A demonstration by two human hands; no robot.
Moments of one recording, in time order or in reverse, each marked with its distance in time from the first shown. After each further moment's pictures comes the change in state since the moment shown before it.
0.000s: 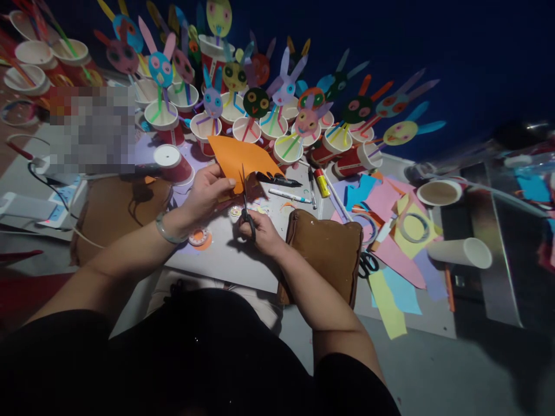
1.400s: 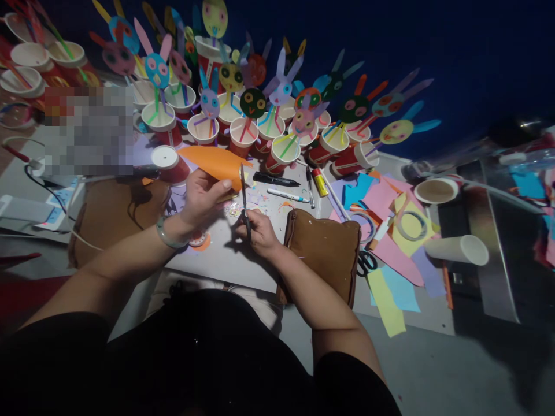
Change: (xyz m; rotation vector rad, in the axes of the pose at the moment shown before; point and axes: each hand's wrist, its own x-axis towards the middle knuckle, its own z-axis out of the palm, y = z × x) left_hand -0.004 -0.008 0.003 0.098 0.112 0.271; right_hand -0.003 0.004 0.003 -0.162 0.125 -0.072
